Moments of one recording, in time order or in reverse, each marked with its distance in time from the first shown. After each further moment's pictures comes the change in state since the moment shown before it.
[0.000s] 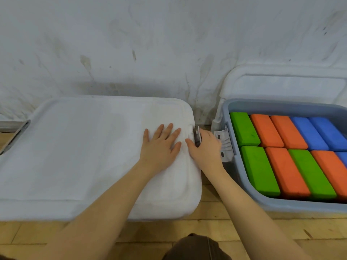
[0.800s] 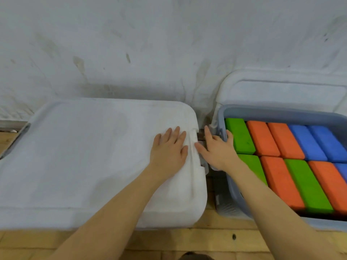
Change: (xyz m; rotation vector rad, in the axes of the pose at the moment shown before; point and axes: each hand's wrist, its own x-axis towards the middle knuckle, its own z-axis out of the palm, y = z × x) left_hand 0.022 0.047 0.005 0.050 0.027 0.005; right_hand 0.043 0.049 -0.040 -0.509 -0.311 -0.160
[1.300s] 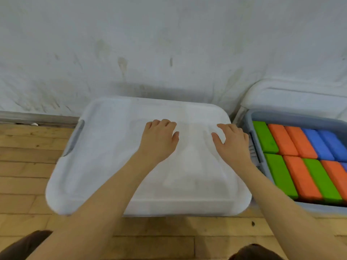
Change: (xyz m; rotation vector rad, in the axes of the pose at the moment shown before) left_hand -0.059 -0.151 -0.089 -0.159 0.192 0.018; right_hand -0.024 -0.133 -0.029 0.202 0.369 0.136
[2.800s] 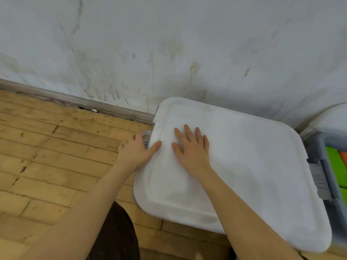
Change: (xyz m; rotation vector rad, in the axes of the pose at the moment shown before) left_hand -0.070 -0.225 -0.037 -0.277 -0.230 -0.675; right_hand -0.009 -0.247 0.125 -0.109 -0.425 -0.295
